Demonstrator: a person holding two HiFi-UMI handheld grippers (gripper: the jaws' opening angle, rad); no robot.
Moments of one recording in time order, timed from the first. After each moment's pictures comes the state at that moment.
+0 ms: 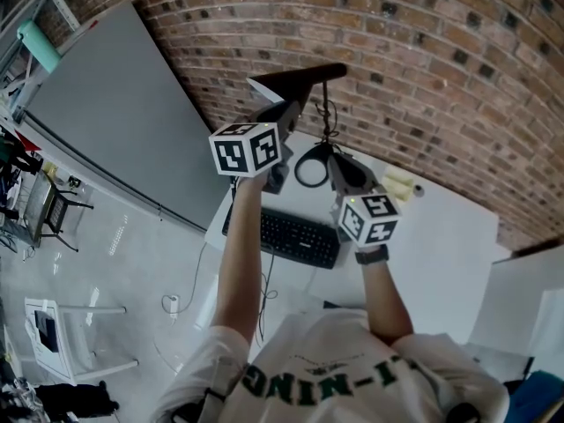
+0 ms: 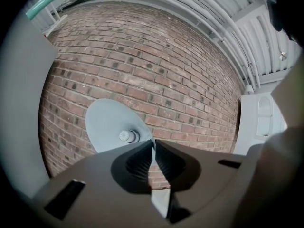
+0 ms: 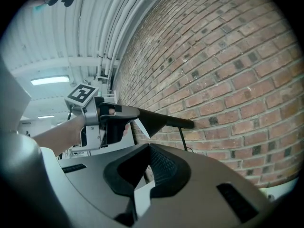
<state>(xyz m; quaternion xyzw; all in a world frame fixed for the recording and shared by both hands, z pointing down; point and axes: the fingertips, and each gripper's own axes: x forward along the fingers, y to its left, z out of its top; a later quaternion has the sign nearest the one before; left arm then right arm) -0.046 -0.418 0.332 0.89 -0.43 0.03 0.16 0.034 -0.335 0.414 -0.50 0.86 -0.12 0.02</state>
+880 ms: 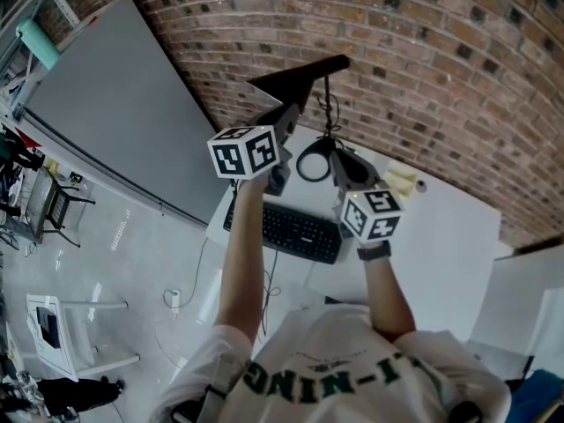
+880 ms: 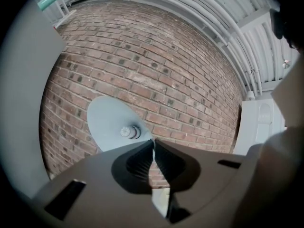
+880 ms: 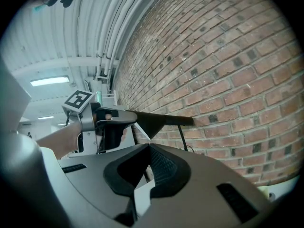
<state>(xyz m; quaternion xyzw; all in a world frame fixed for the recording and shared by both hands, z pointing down) -0.051 -0.411 0.351 0.89 -0.42 0.01 0.19 0.035 -0.334 0.419 -0.50 0.86 -0.13 0.02</state>
